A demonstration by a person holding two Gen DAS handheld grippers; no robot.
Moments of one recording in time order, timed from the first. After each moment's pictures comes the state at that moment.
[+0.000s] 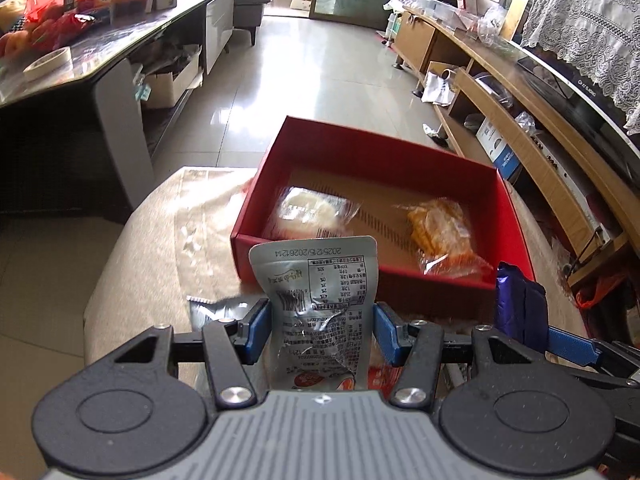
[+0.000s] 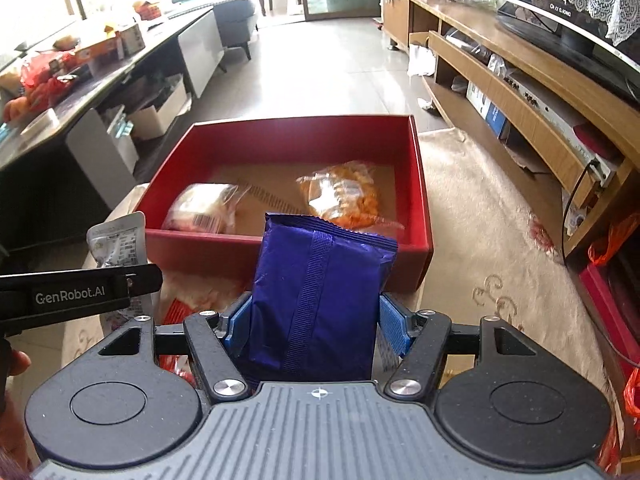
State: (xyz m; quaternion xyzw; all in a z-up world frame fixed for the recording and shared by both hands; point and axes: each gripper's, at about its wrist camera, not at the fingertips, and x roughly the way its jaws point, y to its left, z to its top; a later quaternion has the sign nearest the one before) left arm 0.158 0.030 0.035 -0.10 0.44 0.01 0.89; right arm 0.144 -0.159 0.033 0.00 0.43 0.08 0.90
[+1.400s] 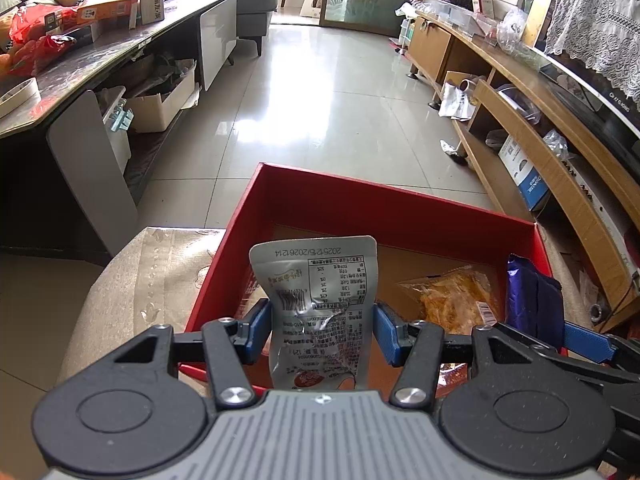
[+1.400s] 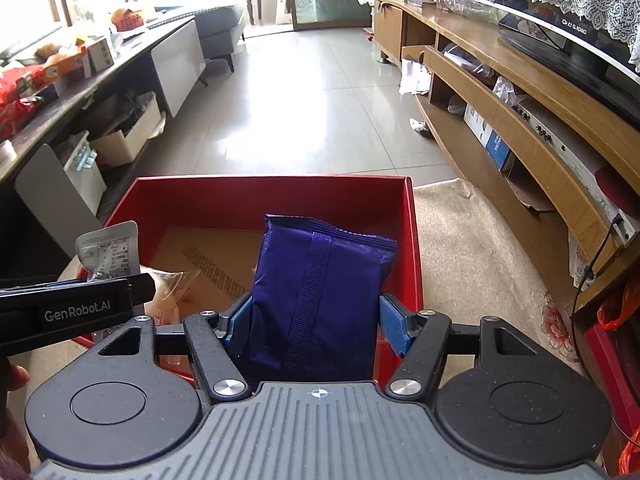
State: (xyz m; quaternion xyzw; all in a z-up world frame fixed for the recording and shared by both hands) left arm 0.255 0.010 0.021 -0.09 0.44 0.04 0.90; right arm 0.232 -0.162 0.025 -0.01 0.42 0.07 0.91
